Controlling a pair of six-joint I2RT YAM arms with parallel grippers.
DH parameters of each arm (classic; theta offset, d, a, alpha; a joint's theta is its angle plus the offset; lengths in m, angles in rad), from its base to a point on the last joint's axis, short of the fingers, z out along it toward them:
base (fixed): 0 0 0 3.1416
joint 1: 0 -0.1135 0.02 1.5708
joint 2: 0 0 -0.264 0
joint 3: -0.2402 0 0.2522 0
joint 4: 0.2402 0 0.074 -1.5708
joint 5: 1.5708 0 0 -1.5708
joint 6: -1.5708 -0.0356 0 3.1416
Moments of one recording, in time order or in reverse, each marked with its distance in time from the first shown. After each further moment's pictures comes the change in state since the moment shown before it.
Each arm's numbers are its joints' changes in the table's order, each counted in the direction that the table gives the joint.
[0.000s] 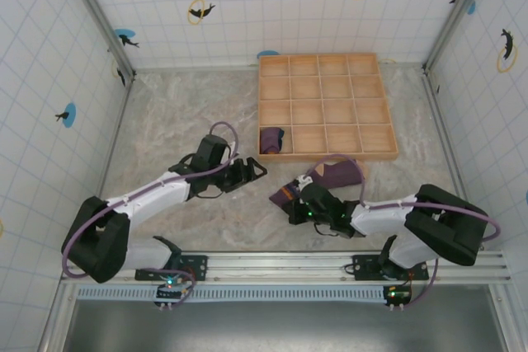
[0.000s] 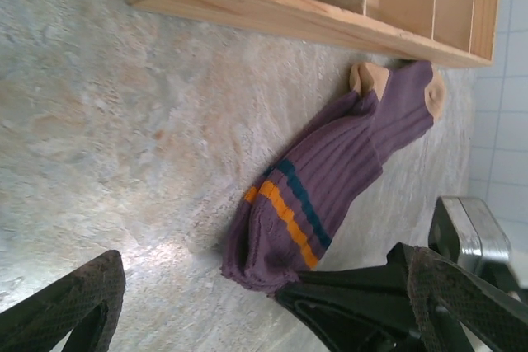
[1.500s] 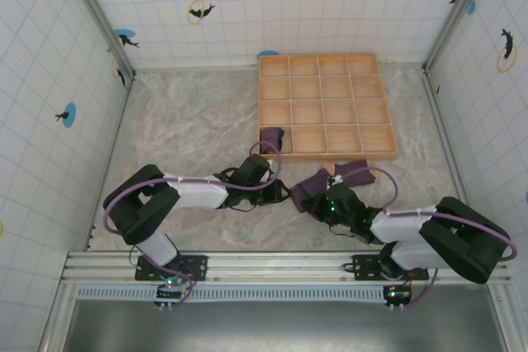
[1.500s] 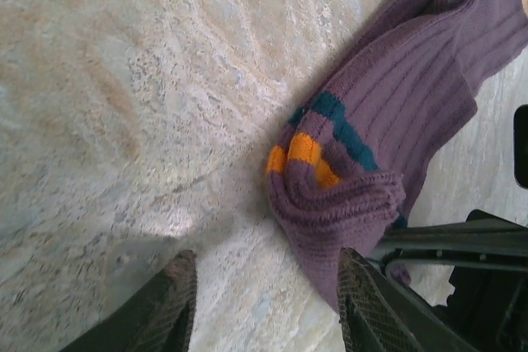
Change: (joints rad) left arm 0.307 0.349 -0.030 -0.315 -0.150 0.087; right arm 0.182 -0.133 0.195 -0.106 -0.073 -0.468
